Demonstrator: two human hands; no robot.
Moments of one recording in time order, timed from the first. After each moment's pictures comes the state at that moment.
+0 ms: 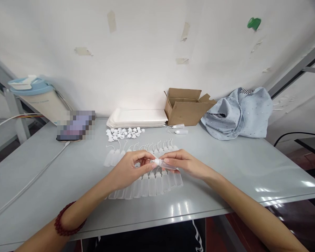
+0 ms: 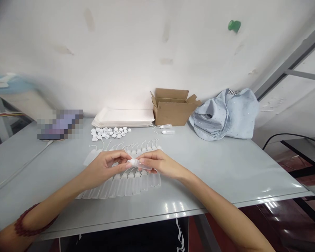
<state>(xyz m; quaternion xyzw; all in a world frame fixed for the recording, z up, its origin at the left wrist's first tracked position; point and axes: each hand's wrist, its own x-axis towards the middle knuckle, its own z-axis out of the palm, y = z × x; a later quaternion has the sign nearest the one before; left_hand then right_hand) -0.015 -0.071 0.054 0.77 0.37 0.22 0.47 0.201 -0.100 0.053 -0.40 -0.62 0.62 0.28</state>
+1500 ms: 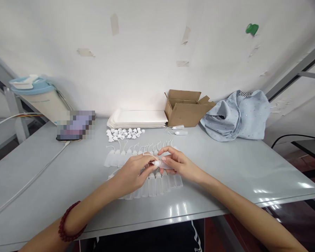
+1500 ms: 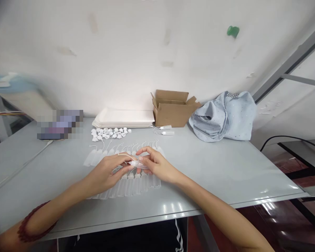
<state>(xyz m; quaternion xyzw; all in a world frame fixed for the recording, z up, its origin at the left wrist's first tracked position) -0.011 -0.076 0.042 0.86 0.28 0.26 0.34 0.188 -0.102 0.037 -0.40 -0.56 0.64 0.34</state>
